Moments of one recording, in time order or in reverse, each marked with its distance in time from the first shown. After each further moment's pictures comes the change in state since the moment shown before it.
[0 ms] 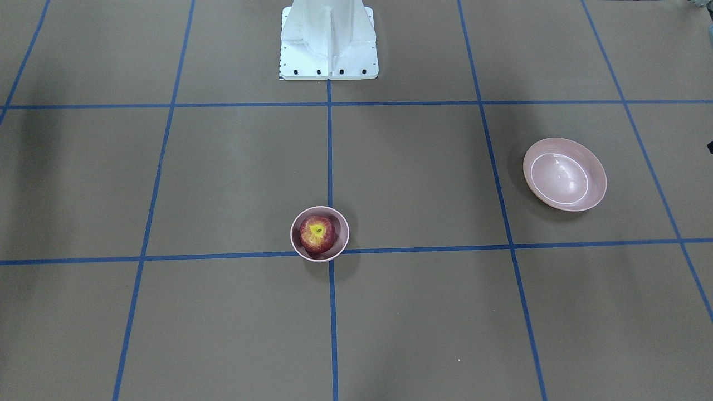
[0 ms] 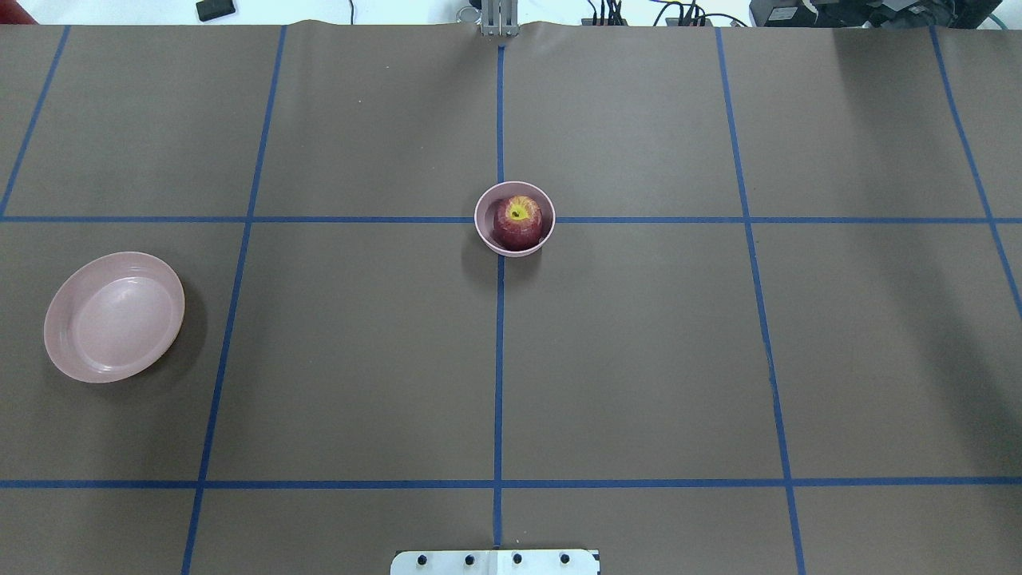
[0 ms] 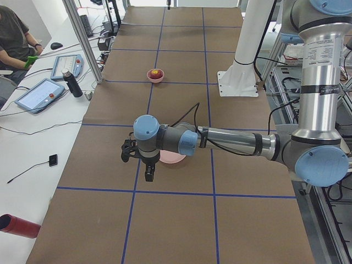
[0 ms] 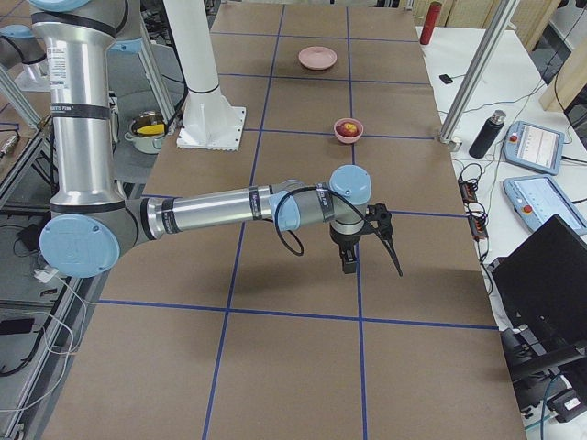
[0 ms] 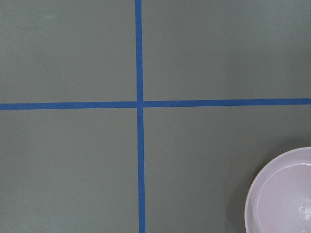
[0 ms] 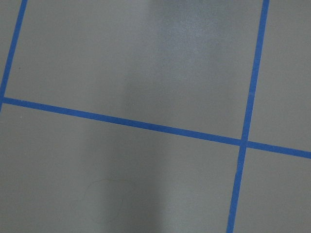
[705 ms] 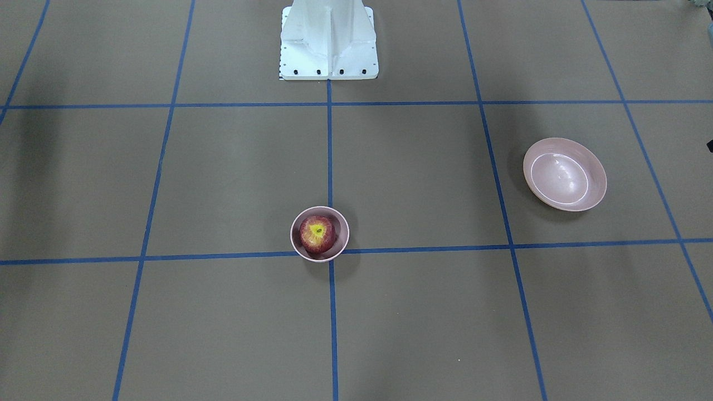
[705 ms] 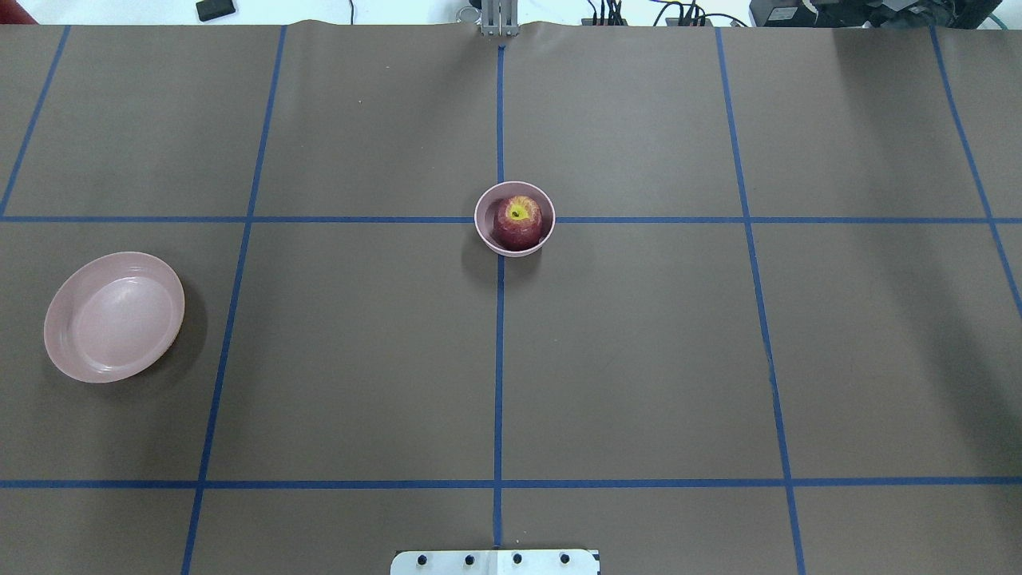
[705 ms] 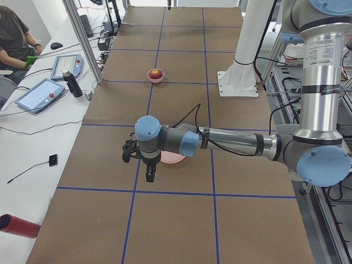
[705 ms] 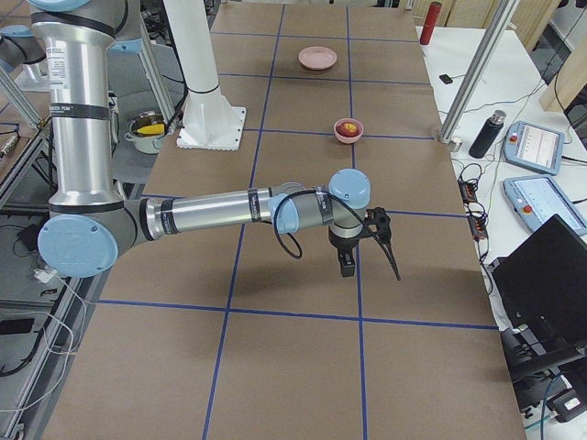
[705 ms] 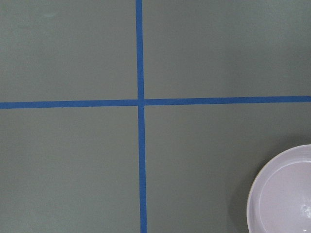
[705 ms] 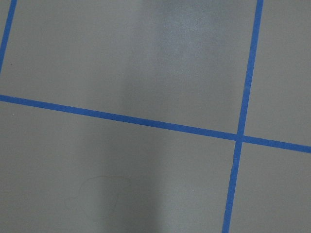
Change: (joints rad) left arm 0.000 0.007 -0.005 -0.008 0.001 -0.001; right arm 0.000 -0.005 -0.008 -0.001 0.001 -0.001
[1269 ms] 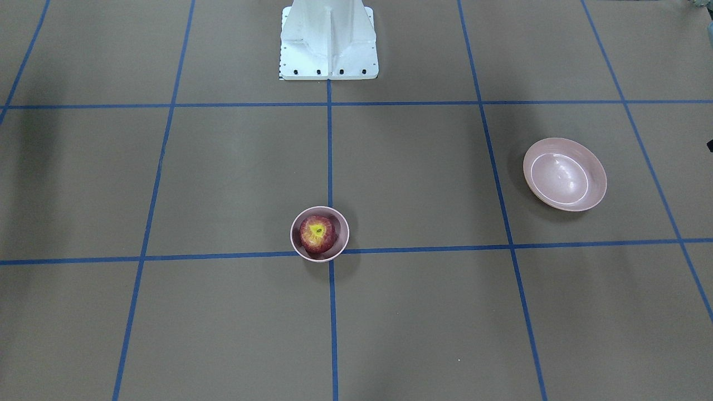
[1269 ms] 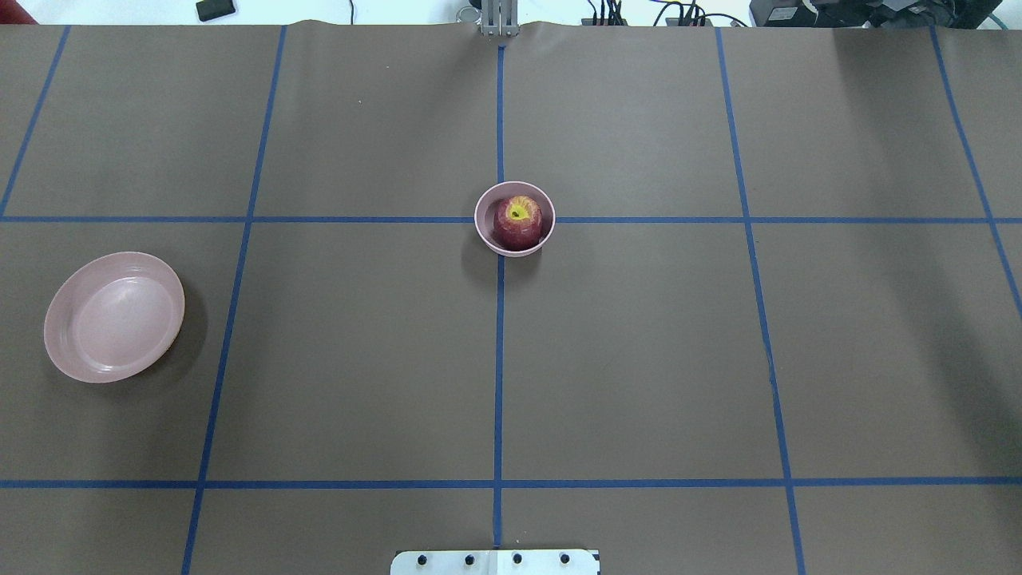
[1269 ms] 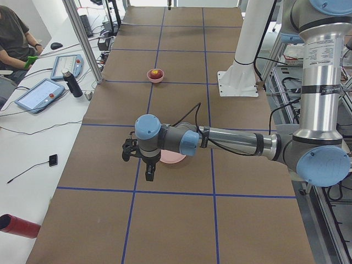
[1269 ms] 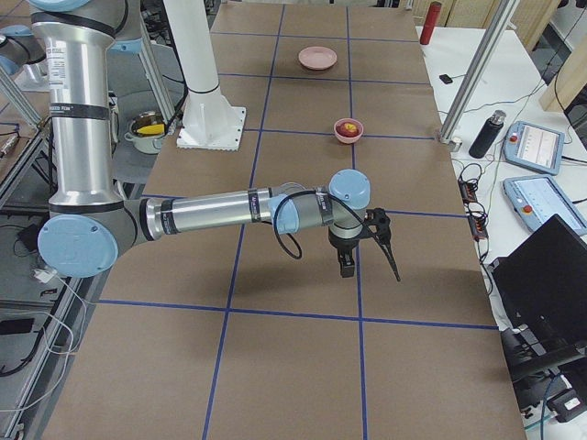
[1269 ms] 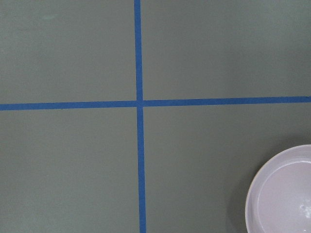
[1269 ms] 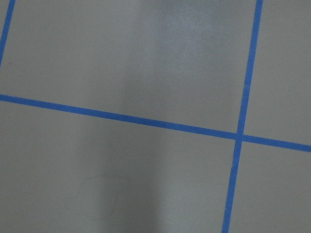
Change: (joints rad) left arm 0.000 -0.001 -0.006 0.000 0.000 -0.001; right arm -0.001 -0.003 -0.001 0.000 -0.001 0.000
